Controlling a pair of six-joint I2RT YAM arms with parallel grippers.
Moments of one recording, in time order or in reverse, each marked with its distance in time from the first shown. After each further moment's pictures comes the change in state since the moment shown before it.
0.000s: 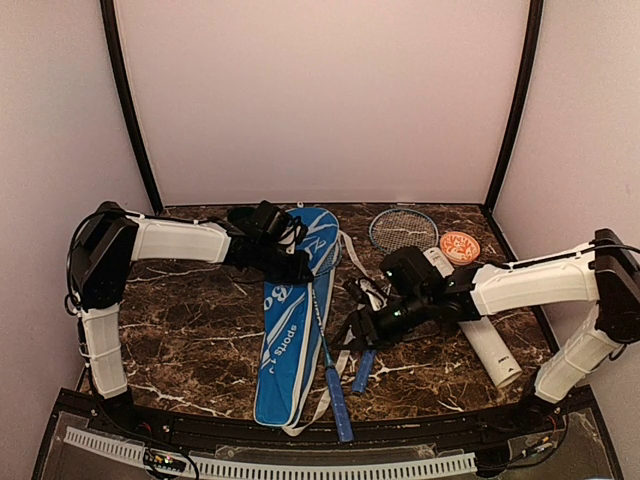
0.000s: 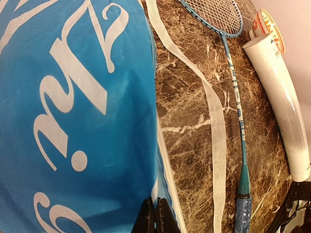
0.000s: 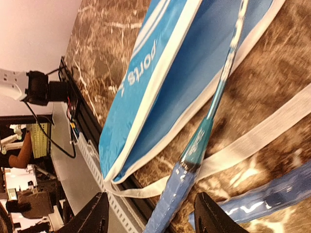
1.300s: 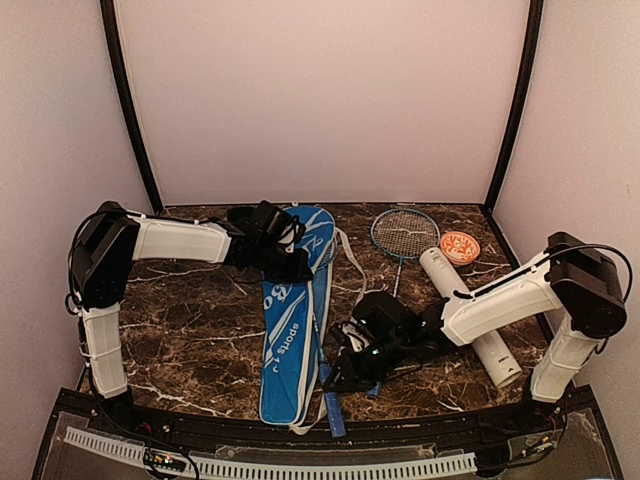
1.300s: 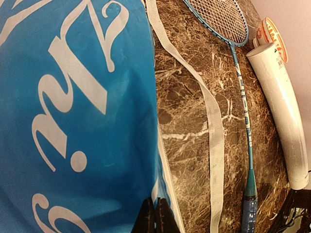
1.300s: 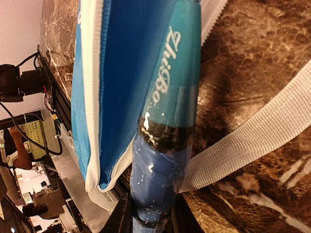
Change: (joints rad) left arm 0.003 0.008 0.000 0.018 -0.013 -0.035; right arm 0.194 0.179 -0.067 0.159 0.030 0.240
